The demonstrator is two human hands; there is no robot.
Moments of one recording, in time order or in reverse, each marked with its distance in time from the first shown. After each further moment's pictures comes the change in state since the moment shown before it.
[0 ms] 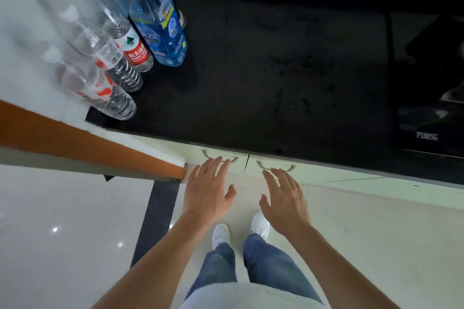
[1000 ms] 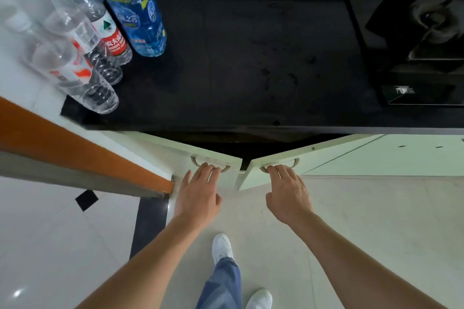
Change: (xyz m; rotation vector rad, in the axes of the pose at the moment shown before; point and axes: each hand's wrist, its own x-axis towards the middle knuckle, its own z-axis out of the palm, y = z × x) left_hand -0.020 -0.055 0.070 0.065 0.033 0.237; right_hand -0.027 -0.009 0.060 -0.015 0.030 0.141
